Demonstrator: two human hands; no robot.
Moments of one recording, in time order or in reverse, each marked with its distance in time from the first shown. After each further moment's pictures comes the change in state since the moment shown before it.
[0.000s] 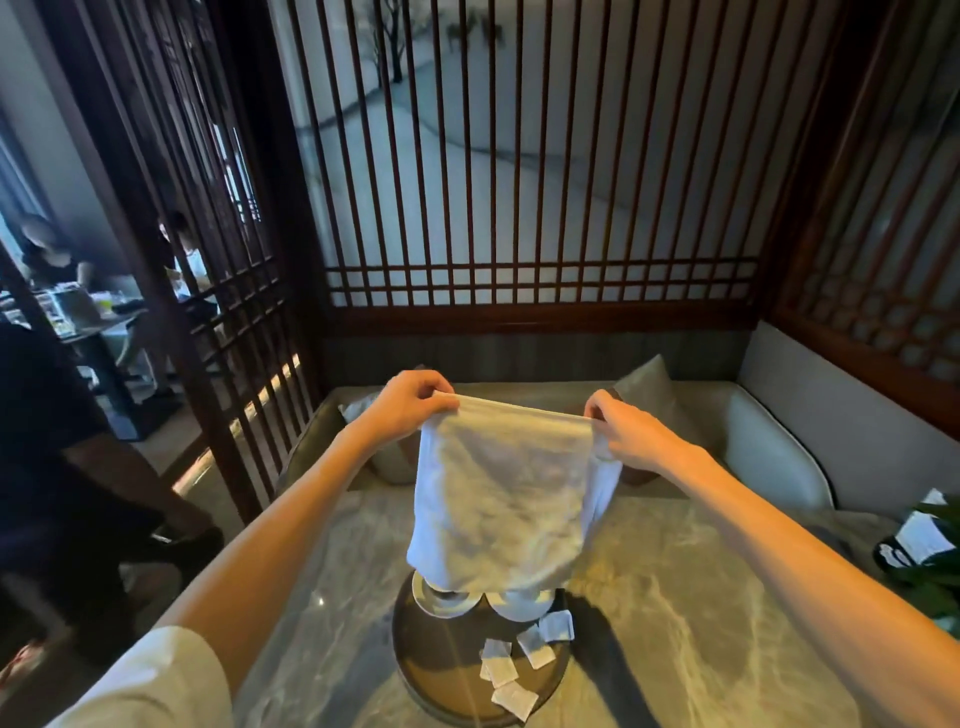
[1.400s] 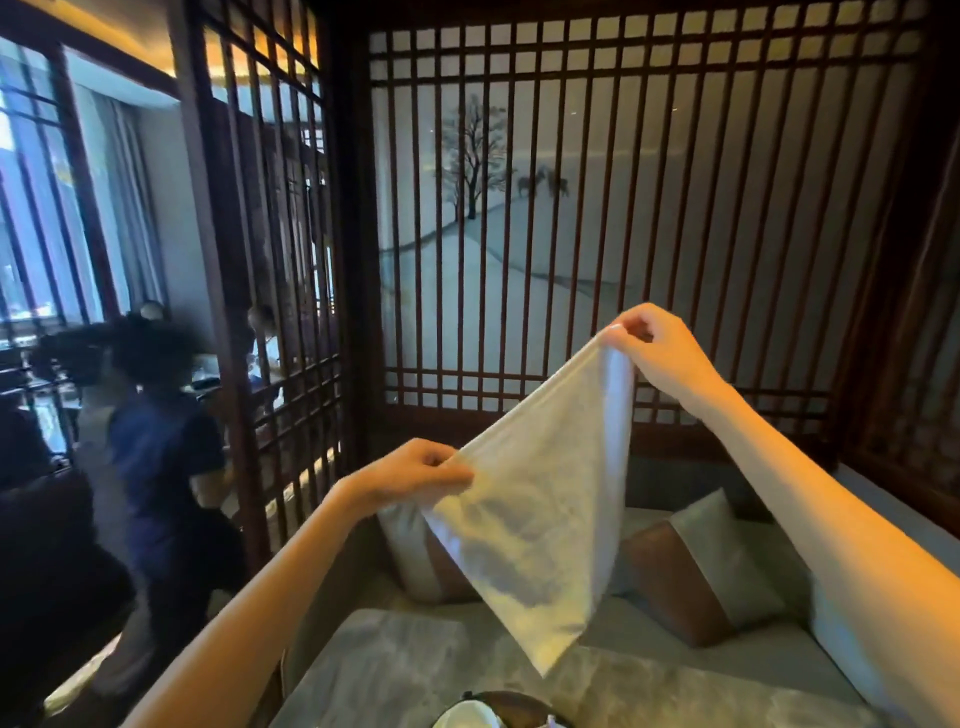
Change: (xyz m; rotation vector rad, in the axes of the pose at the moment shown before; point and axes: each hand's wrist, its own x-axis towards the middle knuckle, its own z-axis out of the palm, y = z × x) left_hand 0.012 0.023 -0.091 -0.237 -0.151 -0.059; right_hand 0.105 -0.113 -0.187 0.513 0.559 -0.287
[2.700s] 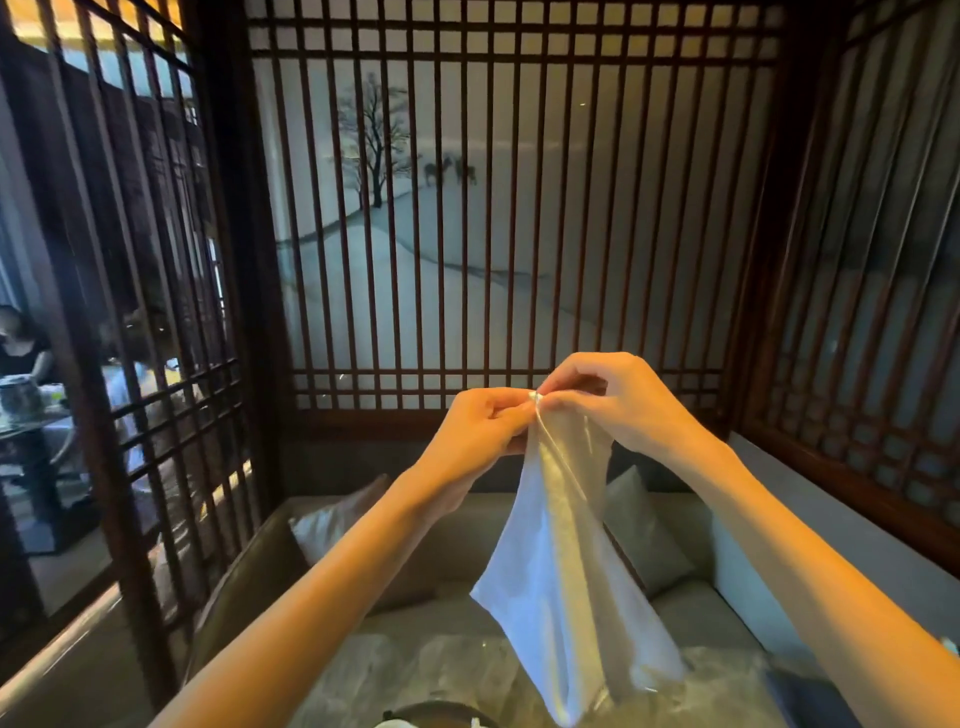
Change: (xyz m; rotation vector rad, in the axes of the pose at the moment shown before) left_hand 0.061 0.135 0.138 -0.405 0.110 0.296; right_hand -0.070 0.022 -0.054 -0.165 -0.161 -0.149
